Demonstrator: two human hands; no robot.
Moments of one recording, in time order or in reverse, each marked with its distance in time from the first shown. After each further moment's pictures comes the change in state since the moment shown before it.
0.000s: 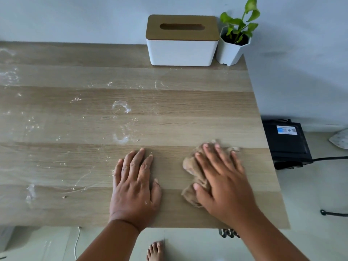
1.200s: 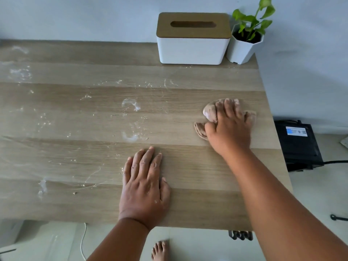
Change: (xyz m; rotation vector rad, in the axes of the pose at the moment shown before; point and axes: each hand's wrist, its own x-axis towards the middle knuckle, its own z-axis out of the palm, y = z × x) left_hand -0.001 0.000 0.000 -0.012 0.002 0.006; right_hand 0.141 0.019 -0.012 0.056 0.009 0.417
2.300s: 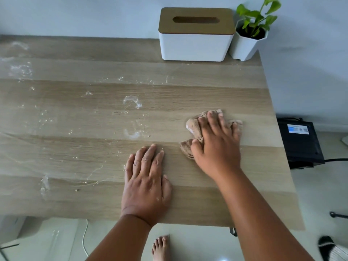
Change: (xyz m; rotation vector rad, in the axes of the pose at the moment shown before) left_hand 0.001 -0.003 0.004 -0.001 0.025 0.008; right_hand -0.056 -0.027 0.010 0.011 0.005 -0.148
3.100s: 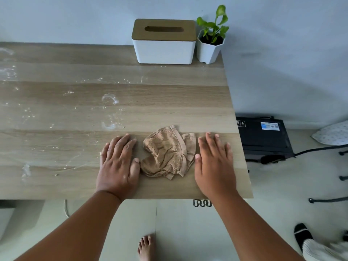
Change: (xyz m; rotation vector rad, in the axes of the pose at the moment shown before) left_hand -0.005 0.002 -0.003 -0.071 0.083 0.034; right_hand -0.107 0.073 -0.006 0.048 0.060 0.025
